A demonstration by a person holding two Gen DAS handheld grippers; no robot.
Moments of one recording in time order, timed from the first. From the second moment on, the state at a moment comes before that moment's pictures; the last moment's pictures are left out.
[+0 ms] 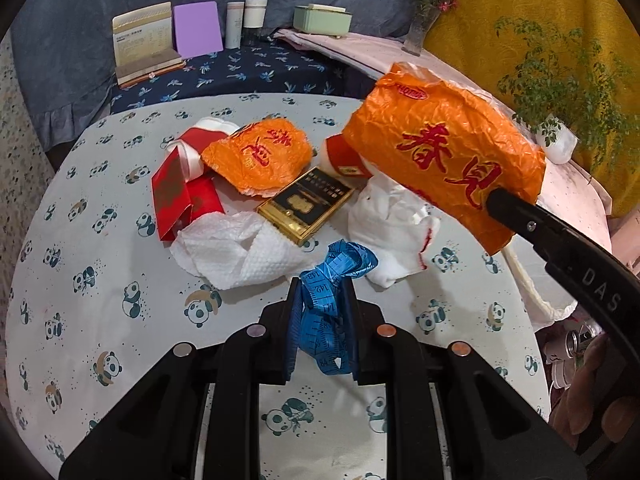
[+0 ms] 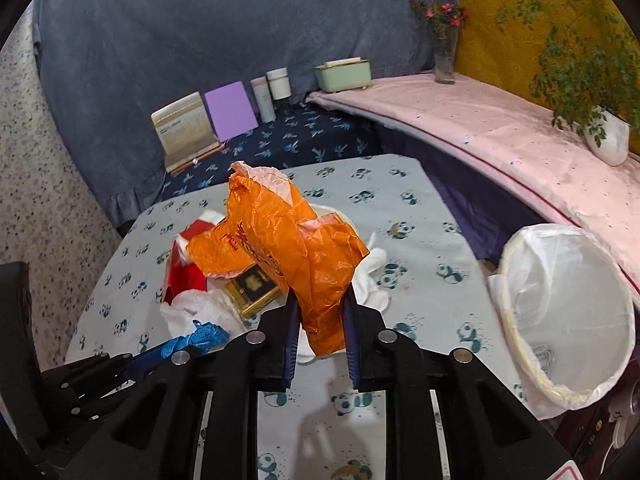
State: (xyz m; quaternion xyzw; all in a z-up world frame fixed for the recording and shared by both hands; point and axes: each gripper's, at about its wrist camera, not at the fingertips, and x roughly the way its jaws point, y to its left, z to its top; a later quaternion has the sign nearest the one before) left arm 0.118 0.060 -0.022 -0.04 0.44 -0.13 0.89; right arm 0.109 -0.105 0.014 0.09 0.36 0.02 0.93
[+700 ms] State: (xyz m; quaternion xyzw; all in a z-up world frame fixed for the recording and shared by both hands) left arm 0.100 -0.062 0.007 0.01 0.42 -0.24 0.88; right arm 0.053 -0.238 0.008 0.14 0.35 -0.15 0.91
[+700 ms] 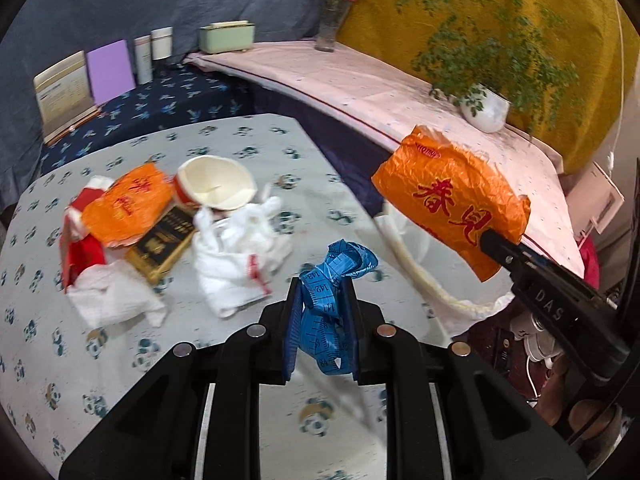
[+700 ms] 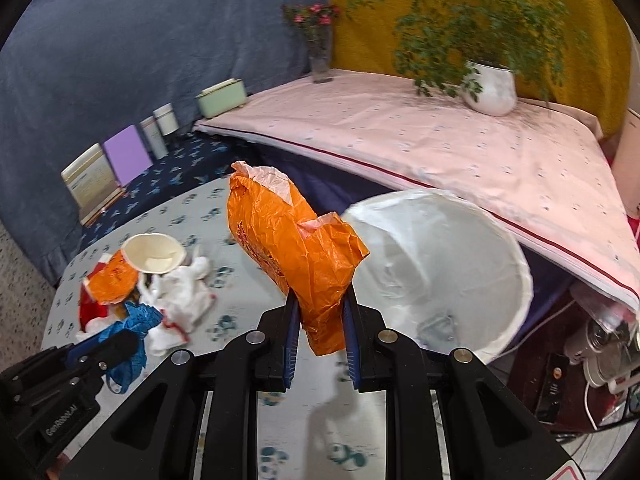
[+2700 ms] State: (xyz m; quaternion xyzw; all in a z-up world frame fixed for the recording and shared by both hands) left arm 0.136 -0.140 -0.004 0.02 0.41 -0.28 0.87; right arm 0.051 -0.298 -0.011 0.16 0.36 -0.21 0.90
